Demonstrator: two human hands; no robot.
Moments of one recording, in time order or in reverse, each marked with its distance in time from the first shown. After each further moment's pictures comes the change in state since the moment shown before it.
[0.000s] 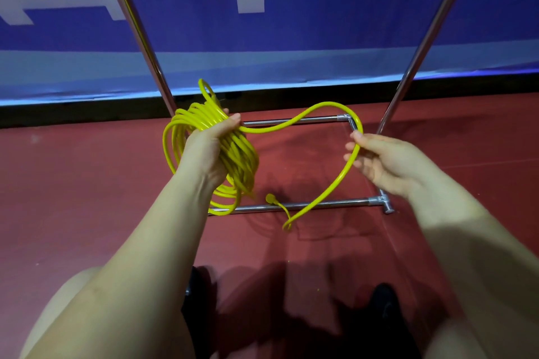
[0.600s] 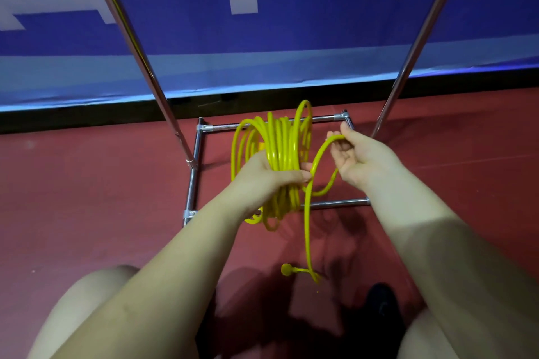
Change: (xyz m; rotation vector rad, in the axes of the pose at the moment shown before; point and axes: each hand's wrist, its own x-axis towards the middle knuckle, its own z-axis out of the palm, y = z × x) left_hand -0.043 -0.048 0.034 0.638 -0.398 -0.056; right_hand 0.020 0.008 0.035 0.572 0.192 0.047
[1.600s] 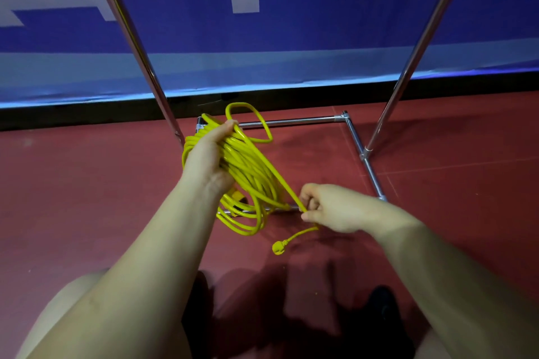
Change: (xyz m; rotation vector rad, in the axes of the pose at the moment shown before) left_hand 0.026 0.012 -0.055 -0.733 0.402 -0.137; right_hand -0.007 0.038 -0.042 -2.016 -0.662 -0.269
